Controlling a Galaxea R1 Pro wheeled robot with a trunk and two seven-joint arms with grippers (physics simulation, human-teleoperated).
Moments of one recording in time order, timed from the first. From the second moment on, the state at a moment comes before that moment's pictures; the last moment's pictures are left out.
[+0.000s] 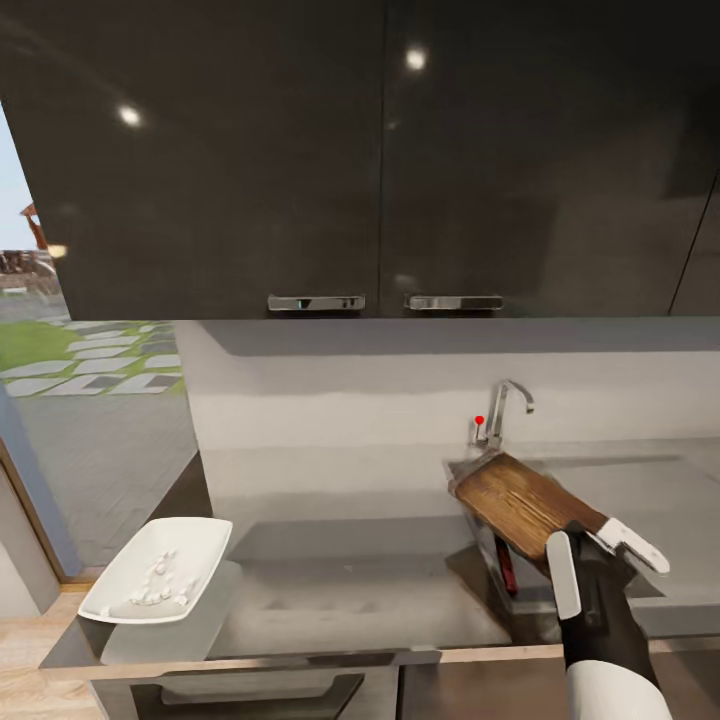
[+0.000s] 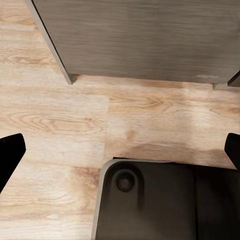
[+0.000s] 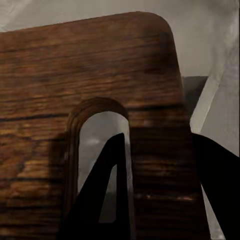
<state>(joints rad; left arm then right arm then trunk) 0.33 -0.04 0.24 -0.37 -0.08 -0.71 -0.06 -0.52 0.10 -0.48 -1.18 -0.22 0.40 -0.69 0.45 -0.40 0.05</state>
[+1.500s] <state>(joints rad) 0.33 -0.04 0.24 -0.38 -0.08 -0.71 -0.06 -0.52 0.14 -0.57 -1.11 -0.36 0.29 -0.90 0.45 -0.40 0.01</state>
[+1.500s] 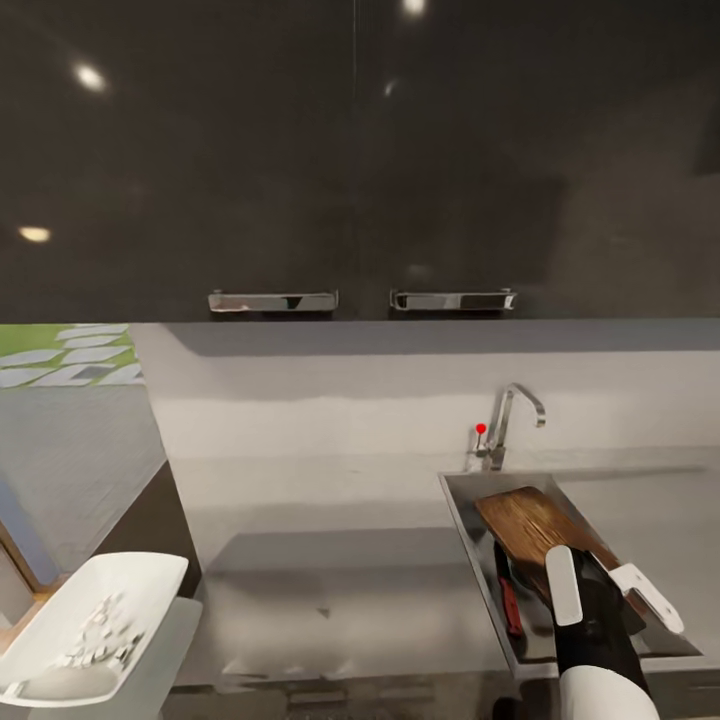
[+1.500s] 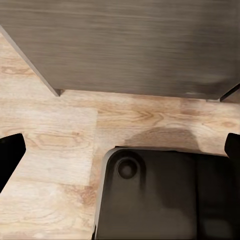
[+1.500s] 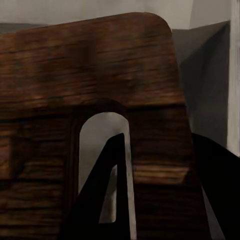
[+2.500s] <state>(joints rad) 0.33 -0.04 0.24 -0.38 -0.08 -0.71 -0.06 -0.52 0.14 -0.57 -1.07 -0.36 0.23 -0.90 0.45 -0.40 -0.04</state>
